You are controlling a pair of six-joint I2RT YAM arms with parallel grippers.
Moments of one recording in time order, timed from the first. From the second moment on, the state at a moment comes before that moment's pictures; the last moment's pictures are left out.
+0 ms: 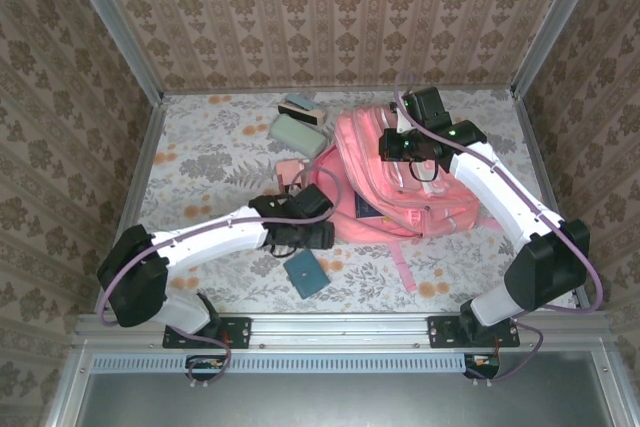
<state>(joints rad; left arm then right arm) -1.03 1.44 0.96 -0.72 -0.11 -0.80 0.35 1.51 1.40 -0.74 -0.16 0.37</state>
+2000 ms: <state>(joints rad) -0.90 1.53 0.85 -0.73 -0.15 -1.39 0.35 1.46 1.31 -0.68 -0.17 0.39</state>
